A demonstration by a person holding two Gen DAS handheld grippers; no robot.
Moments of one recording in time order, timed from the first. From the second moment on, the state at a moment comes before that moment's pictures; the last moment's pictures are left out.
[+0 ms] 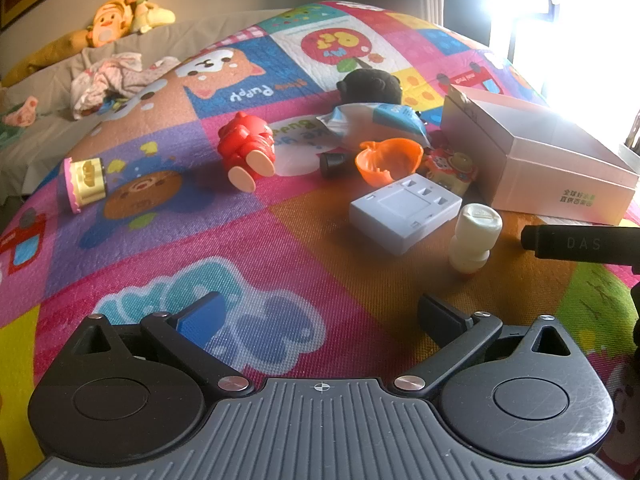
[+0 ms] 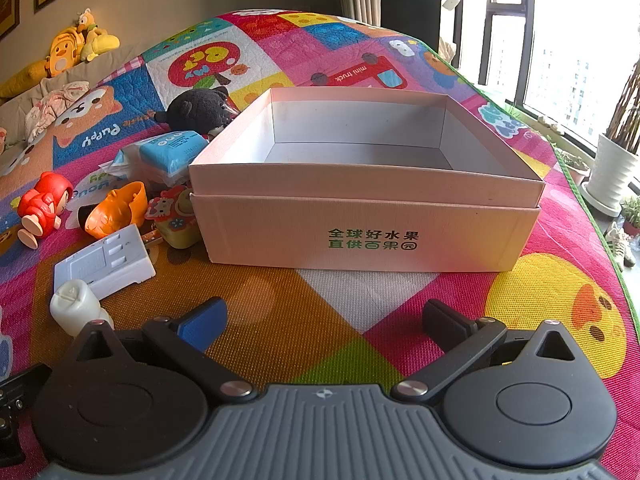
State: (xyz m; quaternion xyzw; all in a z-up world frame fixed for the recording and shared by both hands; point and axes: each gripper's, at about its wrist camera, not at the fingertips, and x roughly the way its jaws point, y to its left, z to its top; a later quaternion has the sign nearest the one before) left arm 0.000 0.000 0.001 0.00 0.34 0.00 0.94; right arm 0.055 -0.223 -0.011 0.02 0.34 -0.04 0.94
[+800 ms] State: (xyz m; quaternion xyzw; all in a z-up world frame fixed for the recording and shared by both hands) left arm 0.003 0.003 0.001 0.00 0.35 0.00 0.94; right arm 0.022 -0.226 -0.005 -0.01 0.37 0.01 0.93
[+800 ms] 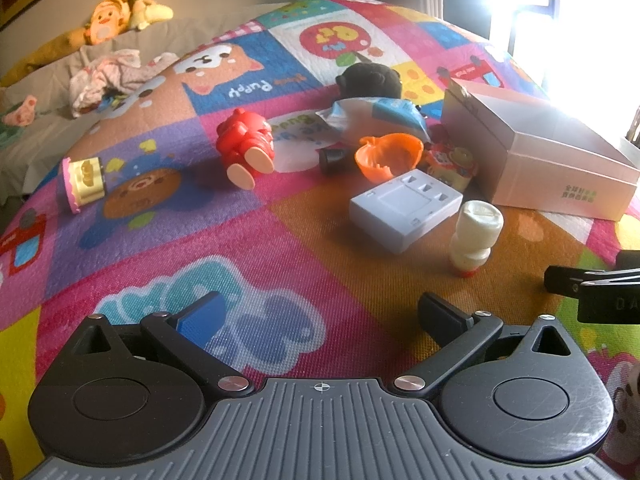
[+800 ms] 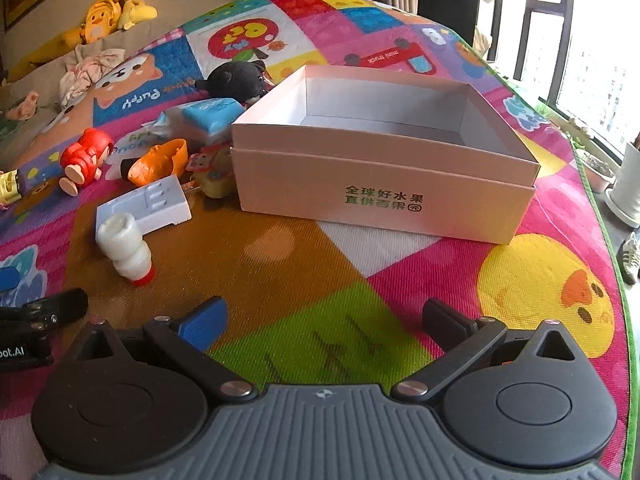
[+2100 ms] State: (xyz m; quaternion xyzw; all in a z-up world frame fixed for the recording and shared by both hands) left arm 0.046 0.113 0.050 0.01 0.22 0.21 0.95; right arm 0.017 -0.225 -0.006 0.00 0.36 0.00 0.93
